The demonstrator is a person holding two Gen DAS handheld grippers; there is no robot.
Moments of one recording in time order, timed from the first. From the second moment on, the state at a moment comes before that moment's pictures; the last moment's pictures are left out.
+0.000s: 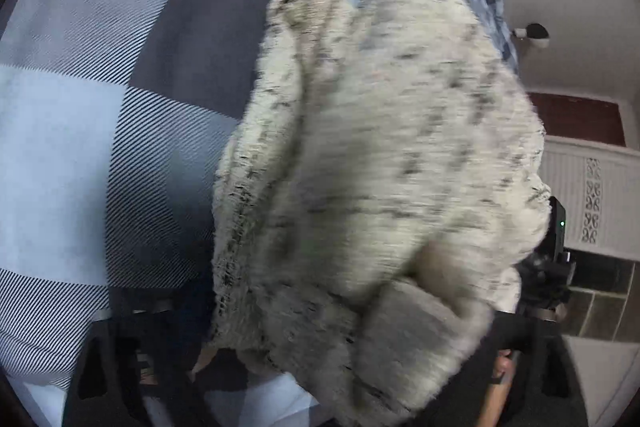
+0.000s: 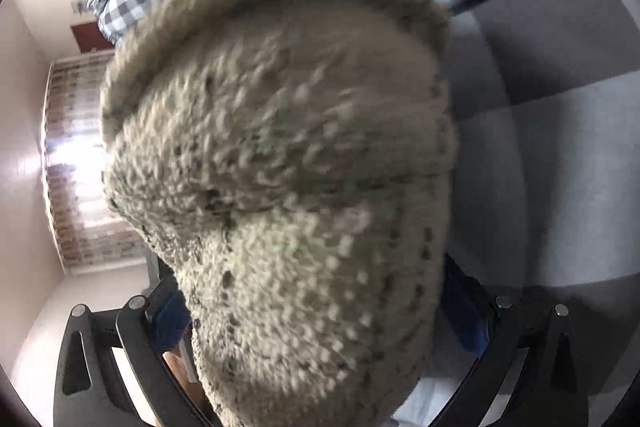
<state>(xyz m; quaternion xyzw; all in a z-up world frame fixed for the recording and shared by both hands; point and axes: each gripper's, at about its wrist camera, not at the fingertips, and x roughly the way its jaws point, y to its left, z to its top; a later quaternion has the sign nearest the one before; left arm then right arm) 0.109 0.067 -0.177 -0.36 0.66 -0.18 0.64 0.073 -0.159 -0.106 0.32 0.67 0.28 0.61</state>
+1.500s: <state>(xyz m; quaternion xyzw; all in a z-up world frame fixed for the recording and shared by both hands) 0.180 0.011 -0.111 -0.16 0.48 -0.09 0.86 0.121 -0.212 0.007 0.32 0.53 0.16 0.77</state>
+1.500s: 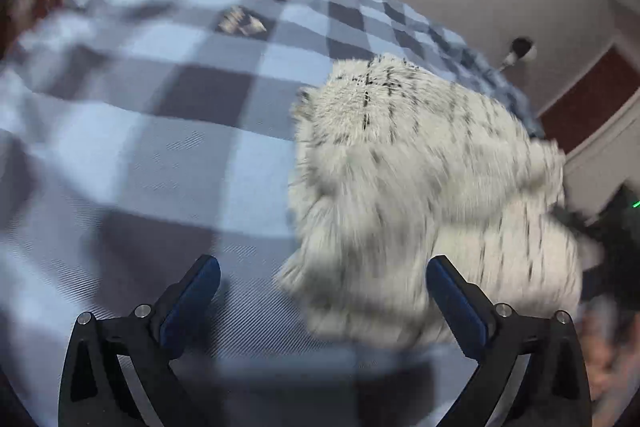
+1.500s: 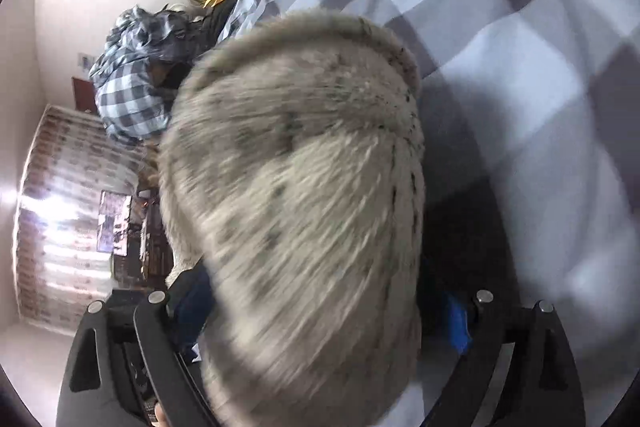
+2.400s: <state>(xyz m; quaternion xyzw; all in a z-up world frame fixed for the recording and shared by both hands) -0.047 -0.010 0.017 0.06 0.37 -0.01 0.93 -0.024 -0.187 0.050 -0.03 0.42 0.02 0.91</state>
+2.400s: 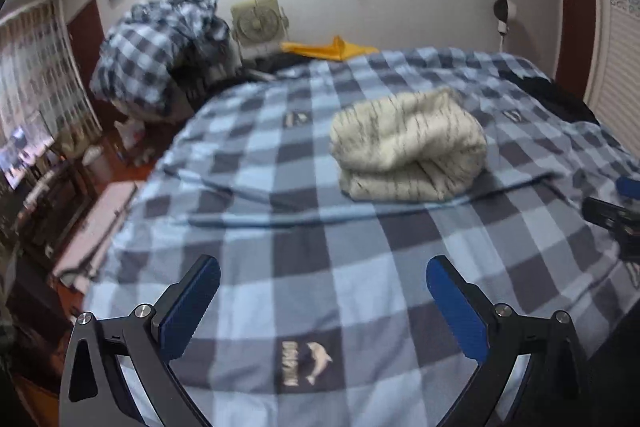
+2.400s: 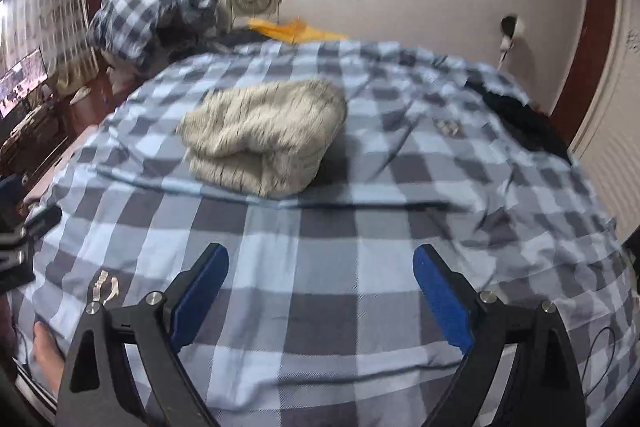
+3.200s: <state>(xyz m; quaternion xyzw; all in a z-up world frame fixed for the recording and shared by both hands) -0.043 -0.008 0.014 0.03 0.39 -0.02 0.92 -0.022 -0.172 0.040 -0.08 0.43 0.01 0.90</state>
